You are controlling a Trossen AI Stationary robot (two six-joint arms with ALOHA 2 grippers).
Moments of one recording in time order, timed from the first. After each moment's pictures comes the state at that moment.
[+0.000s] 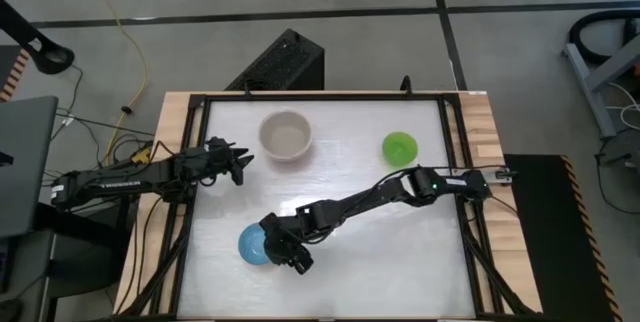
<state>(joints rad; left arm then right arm) 0.25 0.35 0.03 0.01 -0.32 -0.43 0.28 2.41 2.09 -0.44 -0.15 -0.47</state>
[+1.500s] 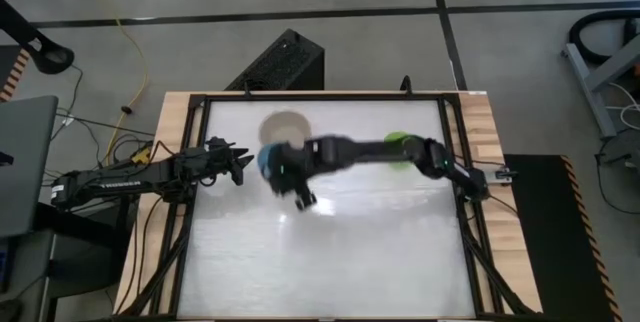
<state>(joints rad) 0.25 0.35 0.03 0.02 -0.32 -0.43 0.04 2.24 2.33 -0.97 0.03 -0.49</state>
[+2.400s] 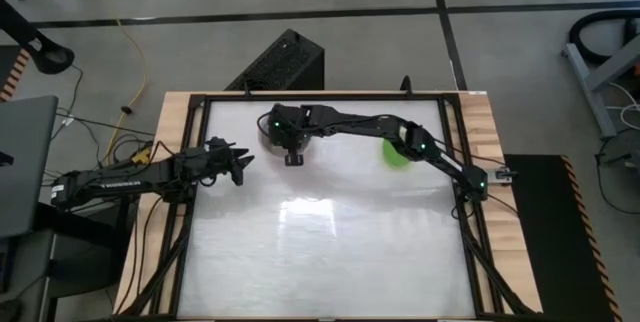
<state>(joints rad) 0.25 0.35 0.03 0.01 -0.31 -0.43 -0.22 2.43 2.33 -0.83 0.05 -0.37</state>
